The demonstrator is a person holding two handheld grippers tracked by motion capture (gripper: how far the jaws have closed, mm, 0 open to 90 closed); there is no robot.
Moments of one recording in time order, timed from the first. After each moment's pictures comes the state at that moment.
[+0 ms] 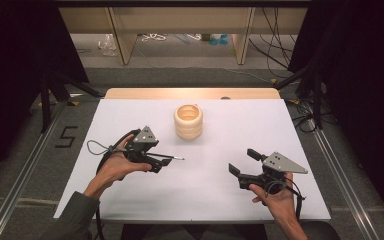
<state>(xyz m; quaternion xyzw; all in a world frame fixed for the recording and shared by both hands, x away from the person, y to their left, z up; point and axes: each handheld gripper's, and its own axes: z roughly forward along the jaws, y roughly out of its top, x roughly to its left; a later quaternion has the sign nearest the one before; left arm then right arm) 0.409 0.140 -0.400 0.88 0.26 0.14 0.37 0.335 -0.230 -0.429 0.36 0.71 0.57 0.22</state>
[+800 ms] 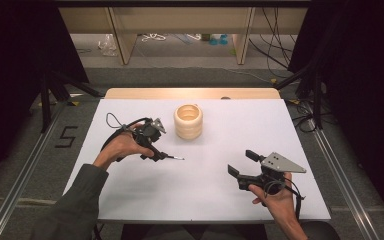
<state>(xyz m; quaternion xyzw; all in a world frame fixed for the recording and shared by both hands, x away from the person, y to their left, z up) 0.466 0.133 -0.407 0.95 0.22 0.09 0.22 0.335 -0.229 -0.430 0.36 0.71 0.57 0.20</state>
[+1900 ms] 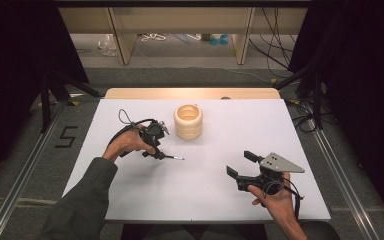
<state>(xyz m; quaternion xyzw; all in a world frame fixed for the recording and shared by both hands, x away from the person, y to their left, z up) 0.501 0.128 -0.447 0.96 0.22 0.04 0.16 0.333 -0.229 -0.430 0.35 0.73 0.55 0.20</state>
